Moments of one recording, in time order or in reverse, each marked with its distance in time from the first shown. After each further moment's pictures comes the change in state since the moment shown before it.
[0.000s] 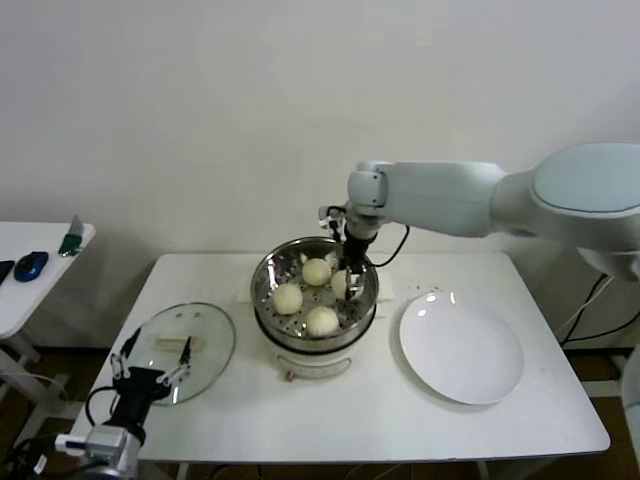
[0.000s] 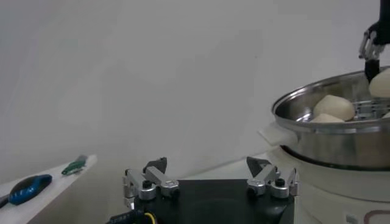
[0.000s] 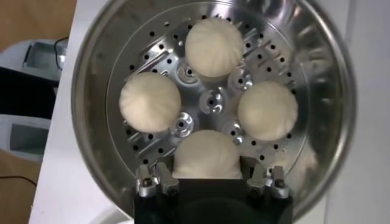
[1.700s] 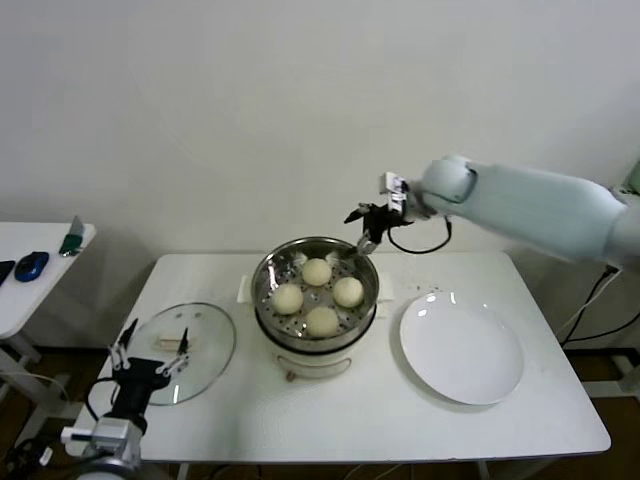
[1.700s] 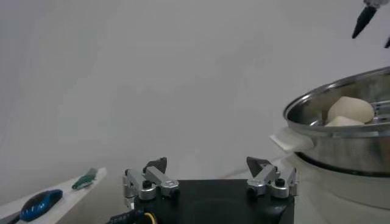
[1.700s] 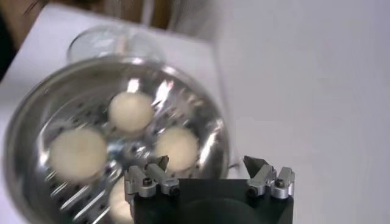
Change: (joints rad) left arm -0.052 -0.010 0.007 0.039 0.061 -0.033 -0.016; right arm -0.119 -0.436 0.366 0.205 0.036 0.216 0.358
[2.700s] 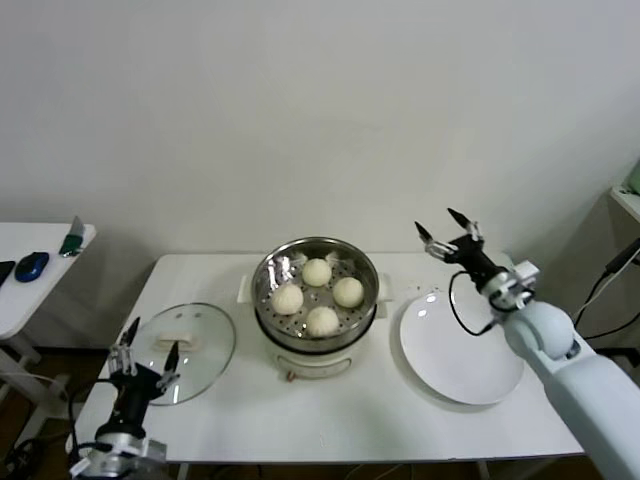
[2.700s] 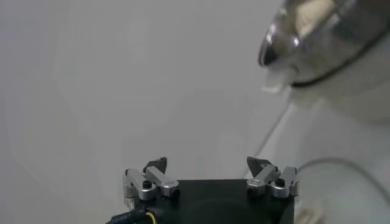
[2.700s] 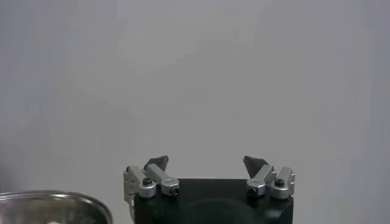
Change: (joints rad) left arm 0.046 0.005 0.011 0.001 0.679 -0.012 -0.008; right arm -1.461 -0.161 1.606 0.408 -0.237 0.244 0.529
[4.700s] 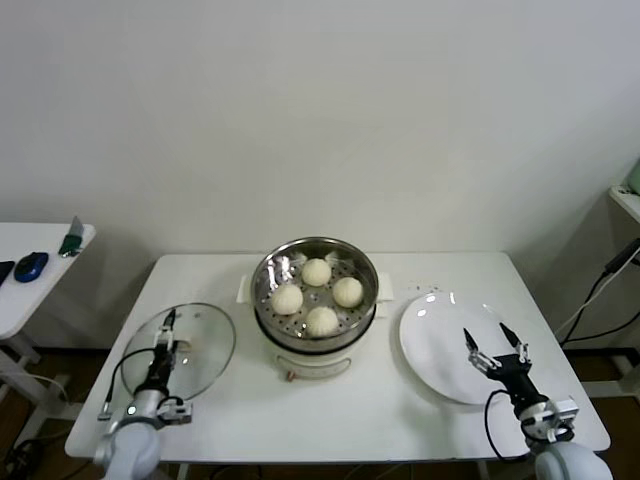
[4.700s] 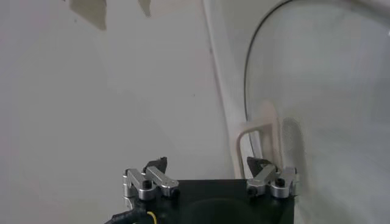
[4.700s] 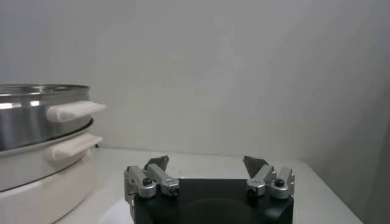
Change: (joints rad) left arm -0.479 0.004 0.065 0.759 0.763 -0.096 -0.187; right arm -0.581 0.366 0.492 0.053 -0.304 -0.006 -0.124
